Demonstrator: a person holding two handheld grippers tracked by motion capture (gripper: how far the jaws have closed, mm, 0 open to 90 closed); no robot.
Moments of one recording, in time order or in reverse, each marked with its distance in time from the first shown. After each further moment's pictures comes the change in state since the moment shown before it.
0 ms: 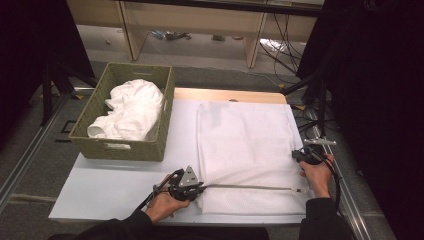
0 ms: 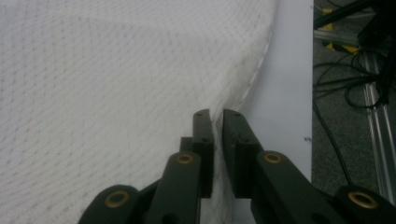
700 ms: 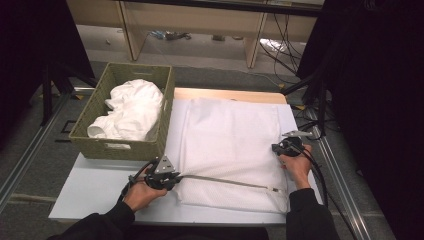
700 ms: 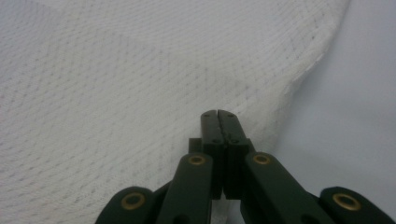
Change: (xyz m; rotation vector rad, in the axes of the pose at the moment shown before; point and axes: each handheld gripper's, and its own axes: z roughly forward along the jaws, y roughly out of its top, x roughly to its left) left arm 0.047 -0.018 -0.043 0.069 0.093 -0.060; right arm 0.050 0.030 0.030 0.011 0.110 -0.058
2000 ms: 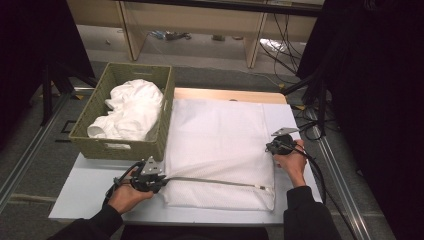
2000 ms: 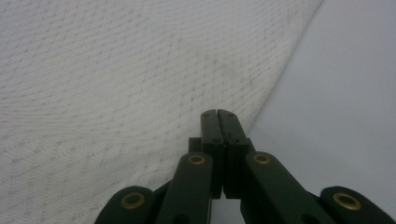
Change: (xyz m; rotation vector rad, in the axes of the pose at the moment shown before) left arm 0.015 -0.020 -0.024 0.064 0.041 -0.037; right arm 0.020 0.016 0.005 0.060 -0.023 -0.223
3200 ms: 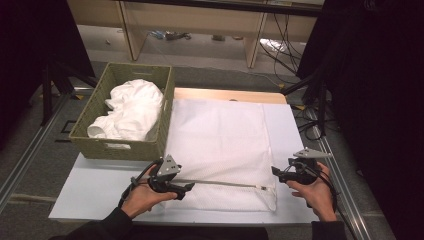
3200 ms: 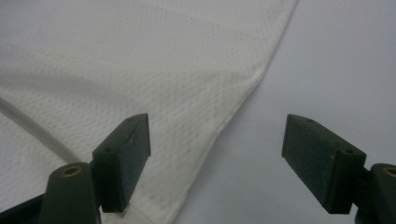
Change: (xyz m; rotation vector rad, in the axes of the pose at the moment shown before) left arm -0.041 0.044 0.004 -0.166 -0.068 0.042; right arm 0.037 -0.049 -0.099 -0.102 0.063 0.218
